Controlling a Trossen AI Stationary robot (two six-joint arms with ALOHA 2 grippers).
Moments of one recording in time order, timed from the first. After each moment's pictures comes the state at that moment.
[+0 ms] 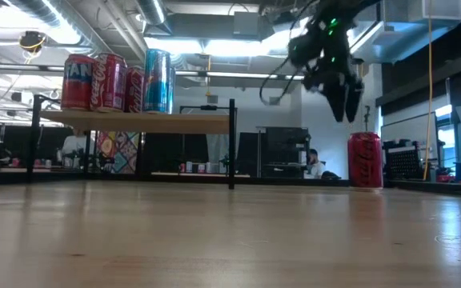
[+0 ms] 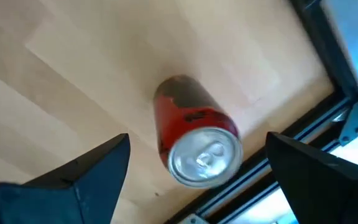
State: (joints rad) left arm 0.18 1.08 1.45 -0.86 -0.08 -0.18; right arm -0.65 1.74 1.58 -1.44 0.12 0.07
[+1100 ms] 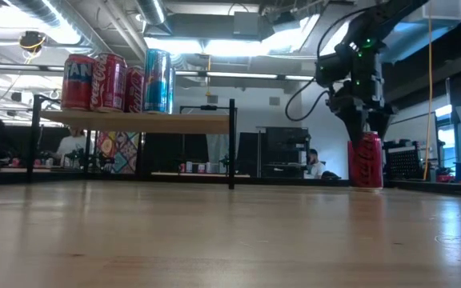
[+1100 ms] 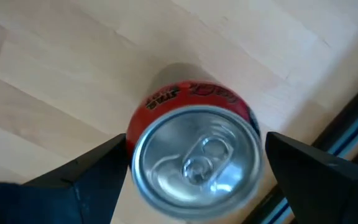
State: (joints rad) left arm 0.18 1.08 1.45 -0.86 -0.09 -0.17; right arm -0.76 1.52 1.14 -1.11 0.02 0.23
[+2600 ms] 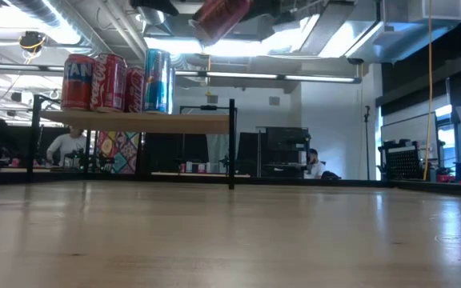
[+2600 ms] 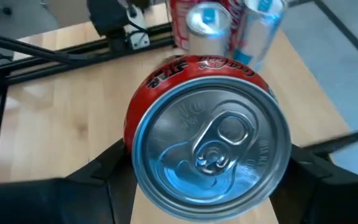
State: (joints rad) left arm 0.27 1.19 1.45 -0.78 -0.23 -0.08; right arm -0.24 1.81 2.17 -1.04 -0.10 0.05
